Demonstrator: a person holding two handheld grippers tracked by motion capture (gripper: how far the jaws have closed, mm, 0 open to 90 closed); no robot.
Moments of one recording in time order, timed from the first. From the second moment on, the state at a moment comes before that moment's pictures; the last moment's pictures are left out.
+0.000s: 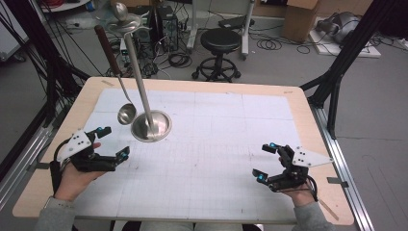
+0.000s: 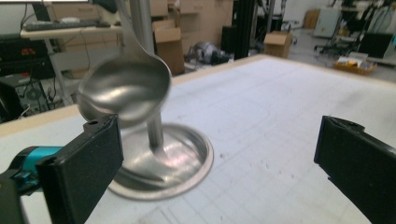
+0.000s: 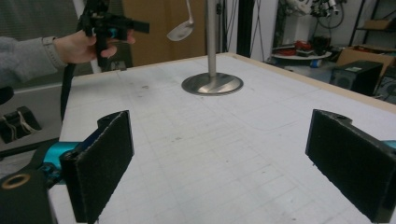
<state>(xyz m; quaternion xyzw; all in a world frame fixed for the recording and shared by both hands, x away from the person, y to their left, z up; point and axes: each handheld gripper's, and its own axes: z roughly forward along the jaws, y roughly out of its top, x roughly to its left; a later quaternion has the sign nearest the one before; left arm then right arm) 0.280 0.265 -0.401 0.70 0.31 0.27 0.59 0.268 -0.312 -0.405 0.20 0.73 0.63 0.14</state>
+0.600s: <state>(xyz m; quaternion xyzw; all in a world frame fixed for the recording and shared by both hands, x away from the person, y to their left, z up) 0.261 0.281 -0.406 0.67 0.33 0.28 0.60 0.263 -0.325 -0.403 0.23 0.72 0.63 0.19</state>
